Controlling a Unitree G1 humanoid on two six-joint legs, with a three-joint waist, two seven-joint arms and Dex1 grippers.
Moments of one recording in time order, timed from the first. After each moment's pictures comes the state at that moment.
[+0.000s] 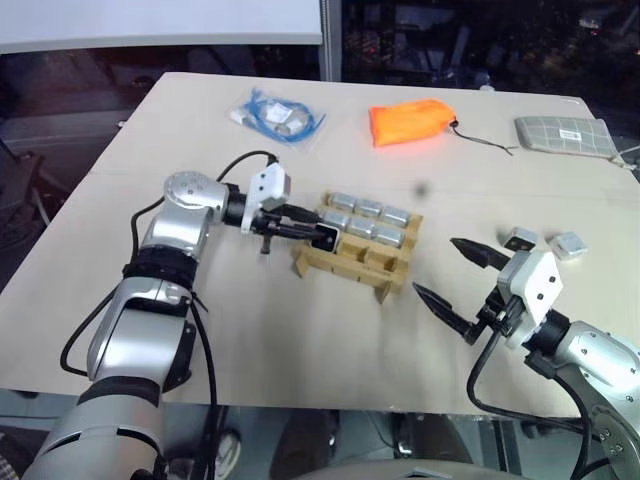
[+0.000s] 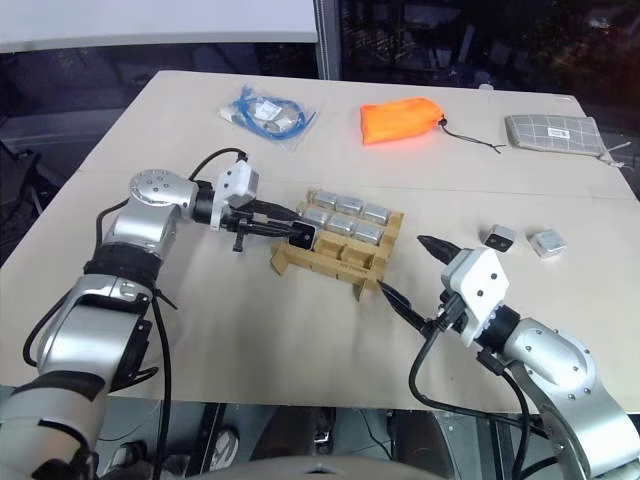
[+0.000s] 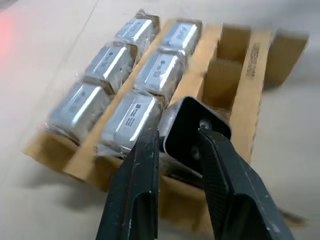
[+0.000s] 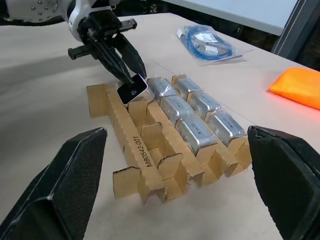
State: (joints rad) left arm -0.95 0.63 -0.21 0.76 -0.20 0.07 -1.52; right arm 0.15 -0.55 -0.05 -0.84 0.43 0.45 0.52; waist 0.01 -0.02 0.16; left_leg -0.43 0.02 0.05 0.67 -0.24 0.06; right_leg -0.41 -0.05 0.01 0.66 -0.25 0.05
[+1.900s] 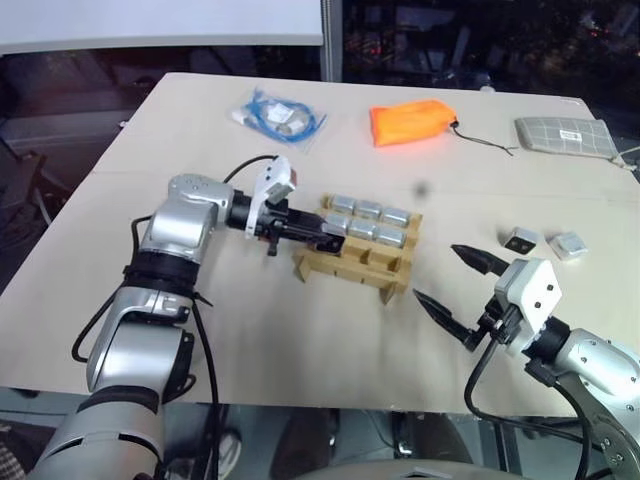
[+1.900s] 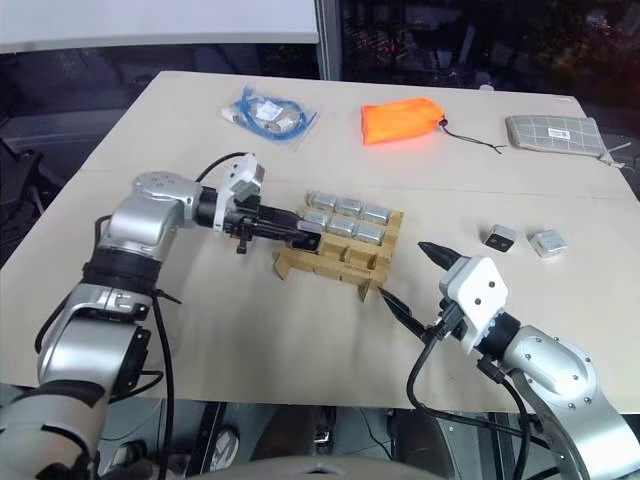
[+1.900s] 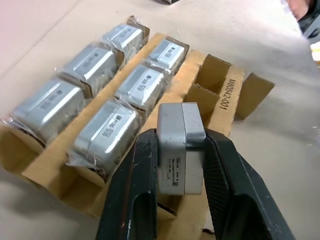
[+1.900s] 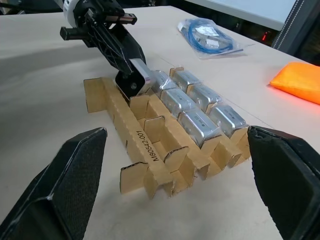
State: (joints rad) left arm -0.86 0.63 -0.17 0.48 -0.20 0.34 -1.50; right arm 0.19 -0.55 -0.04 -0.86 0.40 0.45 0.52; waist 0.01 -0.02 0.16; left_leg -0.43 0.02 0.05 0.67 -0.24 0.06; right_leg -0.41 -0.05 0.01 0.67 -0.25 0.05
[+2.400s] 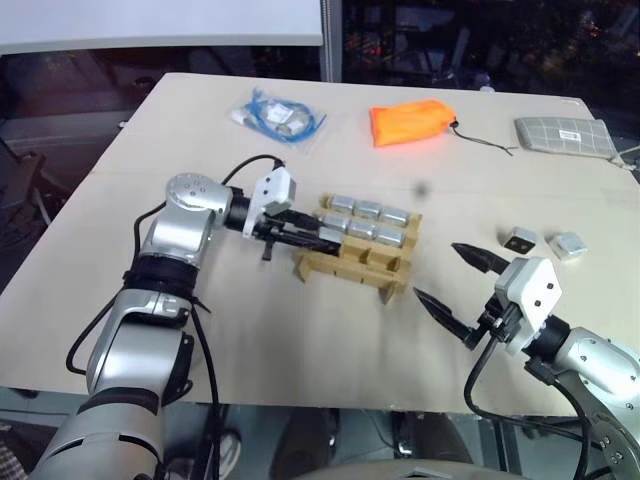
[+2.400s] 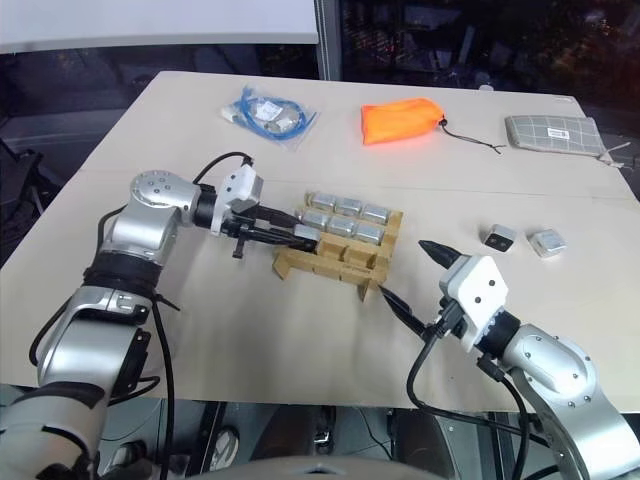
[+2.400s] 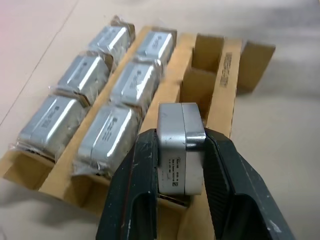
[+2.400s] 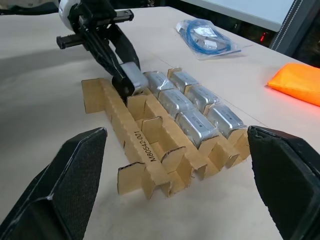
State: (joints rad) left arm -0.86 0.63 -0.17 0.59 -0.15 -0.02 -1.55; right arm 0.18 -0.55 -0.04 -0.86 0.40 0.45 0.51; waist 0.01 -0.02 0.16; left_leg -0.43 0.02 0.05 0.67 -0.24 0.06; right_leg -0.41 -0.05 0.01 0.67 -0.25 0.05
